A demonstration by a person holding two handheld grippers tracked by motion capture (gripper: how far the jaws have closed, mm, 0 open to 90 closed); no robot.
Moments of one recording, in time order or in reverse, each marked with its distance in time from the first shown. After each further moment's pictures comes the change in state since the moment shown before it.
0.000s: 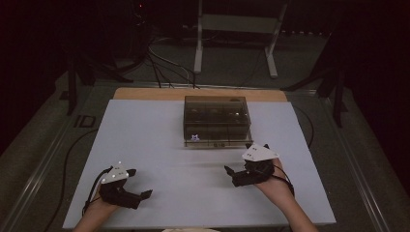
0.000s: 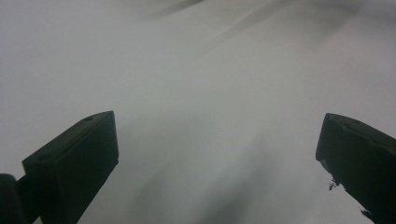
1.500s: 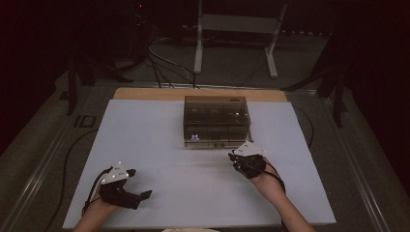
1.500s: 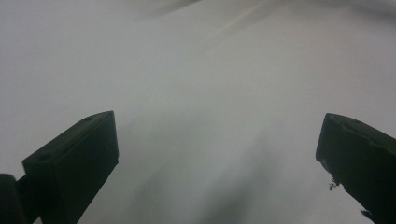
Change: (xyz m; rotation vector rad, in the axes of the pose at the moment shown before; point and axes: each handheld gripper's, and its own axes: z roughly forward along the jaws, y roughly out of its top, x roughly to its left) left arm 0.000 -0.001 0.000 0.004 0.006 0.005; right arm -0.004 -0.011 0.040 0.108 -0.081 0.040
